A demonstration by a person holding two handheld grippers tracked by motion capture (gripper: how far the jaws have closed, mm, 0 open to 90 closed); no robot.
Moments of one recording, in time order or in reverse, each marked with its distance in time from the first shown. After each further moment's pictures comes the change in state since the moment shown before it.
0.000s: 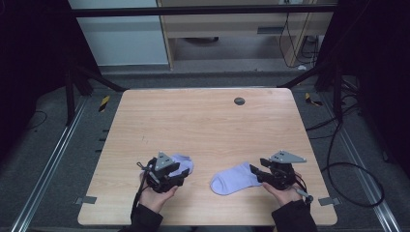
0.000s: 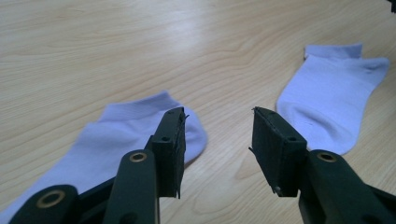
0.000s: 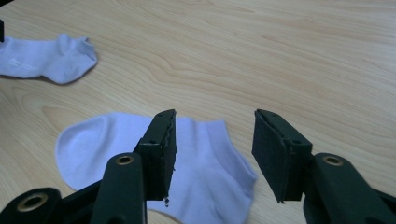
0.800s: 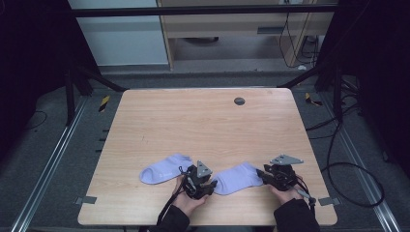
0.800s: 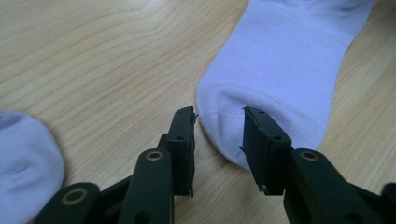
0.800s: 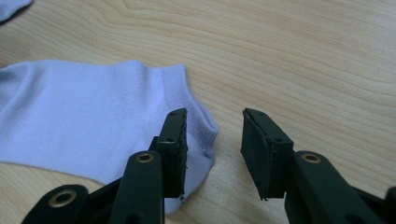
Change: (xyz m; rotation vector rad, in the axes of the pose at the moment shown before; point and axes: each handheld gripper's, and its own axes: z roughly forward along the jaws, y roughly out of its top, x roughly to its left) left arm -0.059 -0.006 0.072 0.146 -0.084 0.111; right arm -0.025 -0.029 0.026 0.122 -0.042 -0.002
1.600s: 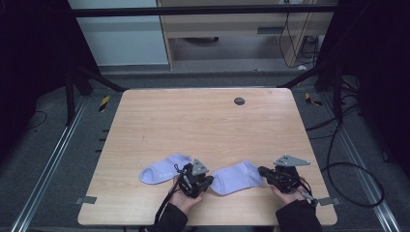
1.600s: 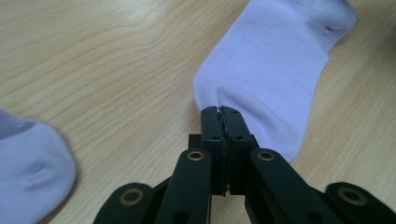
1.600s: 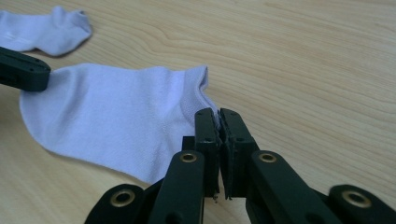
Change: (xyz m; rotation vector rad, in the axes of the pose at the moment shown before) left arm 0.008 0.005 -0.026 -0.042 -0.050 -0.005; right arm 0.010 0.007 -0.027 -0.070 0.083 0.005
